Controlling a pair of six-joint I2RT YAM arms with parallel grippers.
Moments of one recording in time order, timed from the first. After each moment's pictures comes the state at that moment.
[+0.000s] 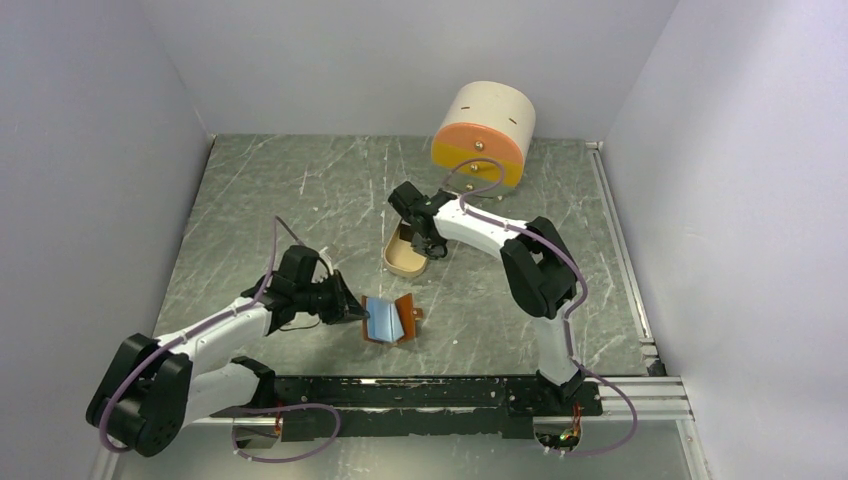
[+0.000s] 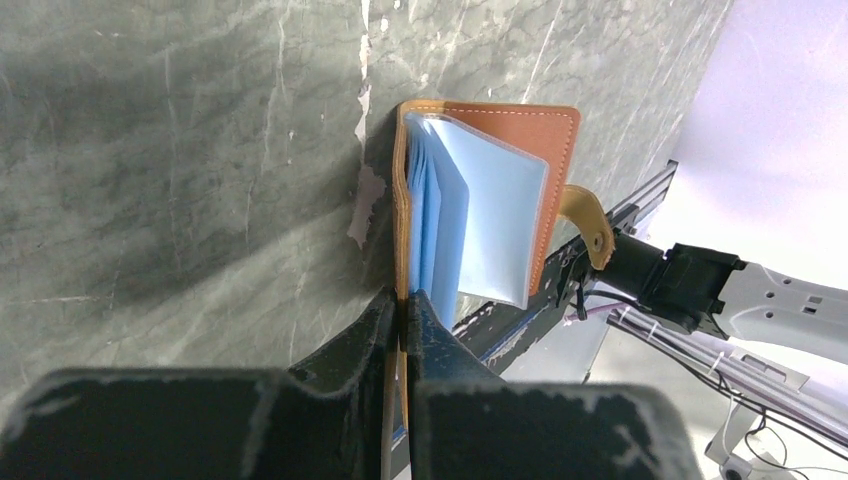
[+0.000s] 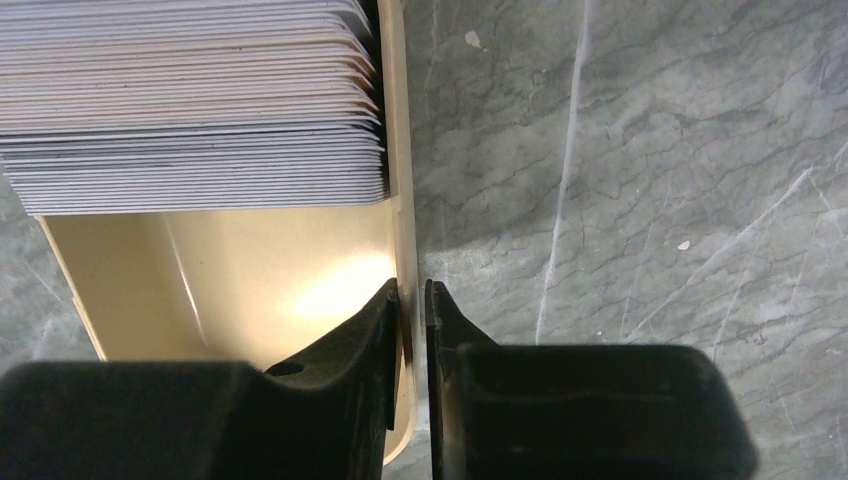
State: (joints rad) left arm -0.46 1.11 0.38 -0.11 0.50 -0.88; right arm 0.74 2.04 1.53 -0.82 0.38 1.07
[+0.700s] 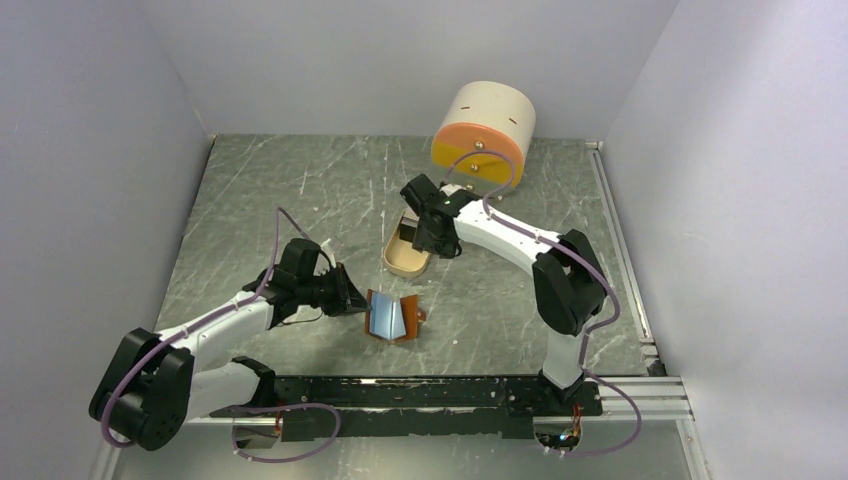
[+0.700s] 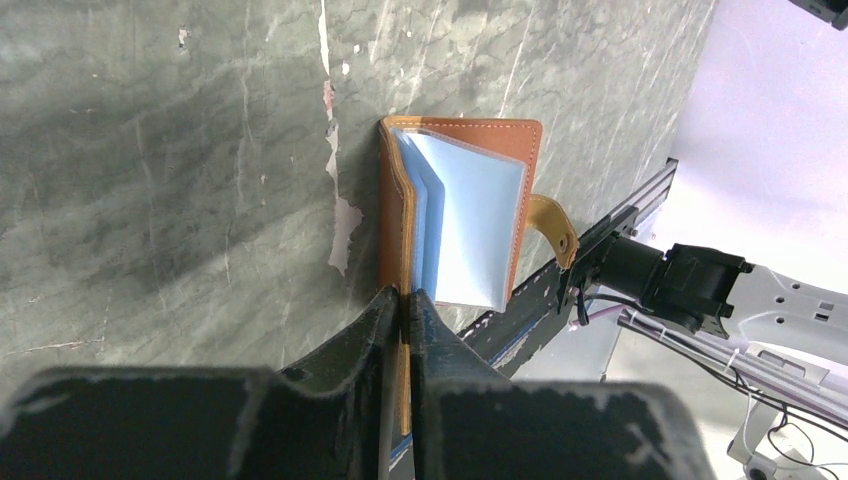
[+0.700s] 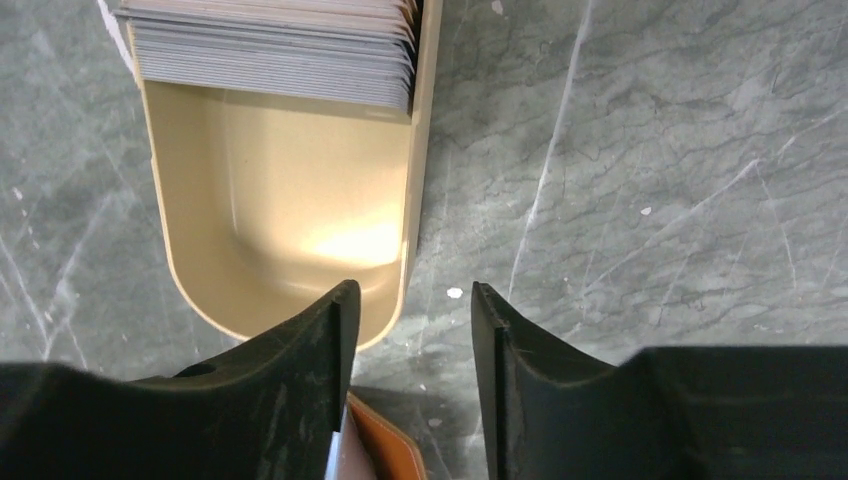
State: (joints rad) left arm -0.46 1.14 0.43 -0.09 0.50 -0.83; right arm 0.73 1.87 1.45 -0.79 0.30 0.92
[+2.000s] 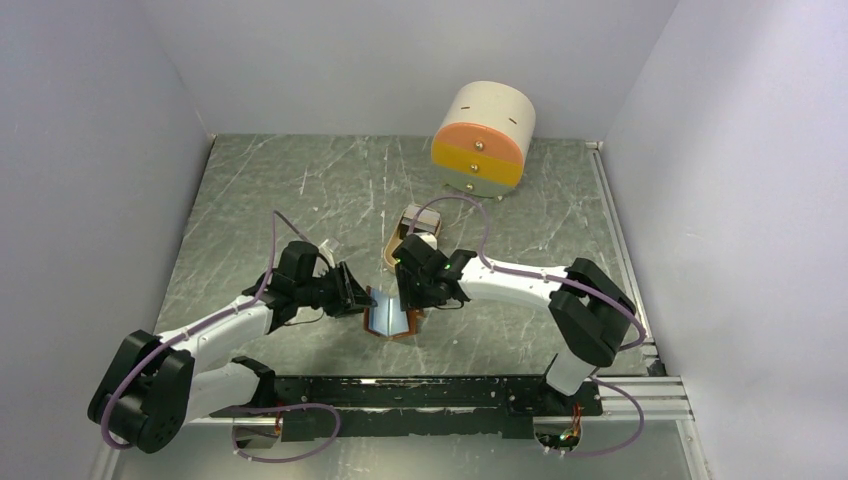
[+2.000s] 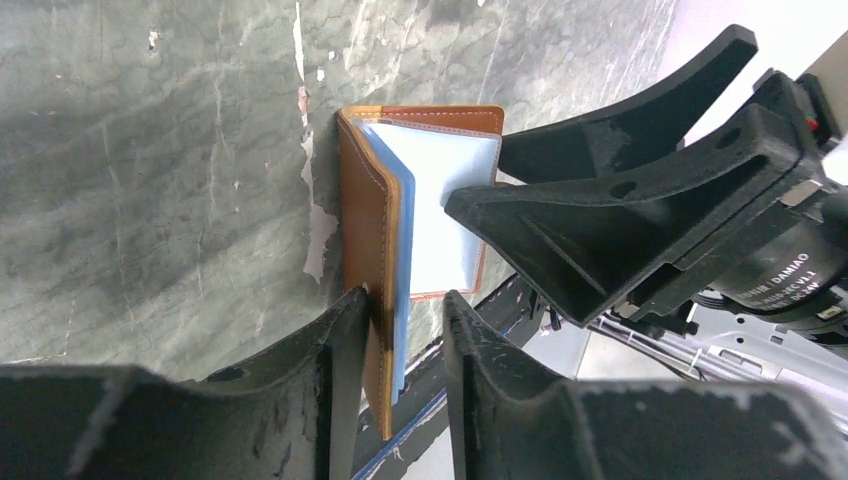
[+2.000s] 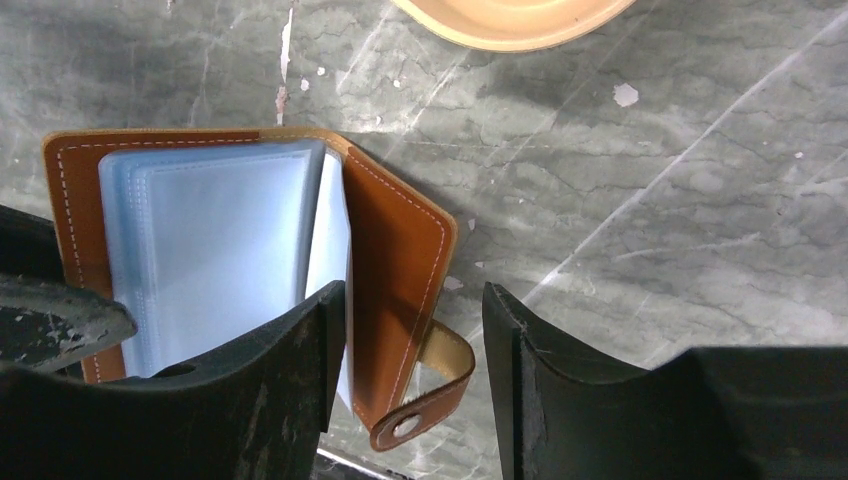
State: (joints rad) left arm -0.46 1.13 0.39 0.00 0.52 -0.90; right arm 0.96 1.65 1.01 -0.44 0.10 0.70
